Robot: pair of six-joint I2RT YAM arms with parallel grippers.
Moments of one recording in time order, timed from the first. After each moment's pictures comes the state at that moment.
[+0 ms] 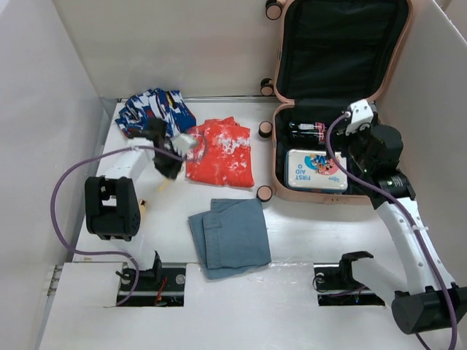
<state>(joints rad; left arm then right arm) -0.10 1.66 1.20 -0.86 0.26 0.69 0.13 0.96 1.00 -0.25 -0.07 -0.27</state>
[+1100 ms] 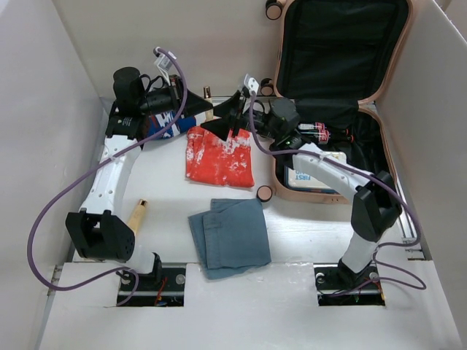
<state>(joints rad) -0.10 1.48 1.52 -0.12 1.06 -0.47 0.68 1.74 1.46 0.57 -0.61 0.21</state>
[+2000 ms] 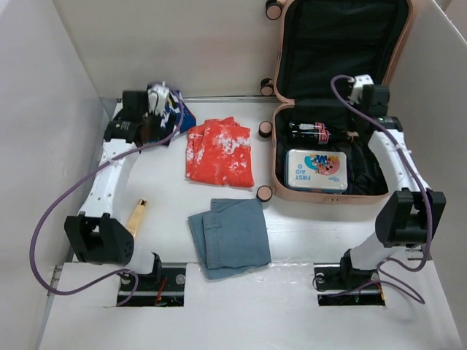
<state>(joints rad) -0.10 1.45 1.56 -0.71 -0.06 0.25 0.03 1.58 1.47 -0.42 0.03 -0.15</state>
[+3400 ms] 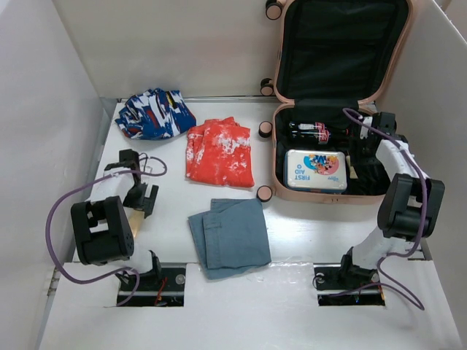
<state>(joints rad) 0.15 1.47 0.87 -0.82 -0.24 0.31 -0.23 1.68 1.23 -0.57 0.07 -0.26</state>
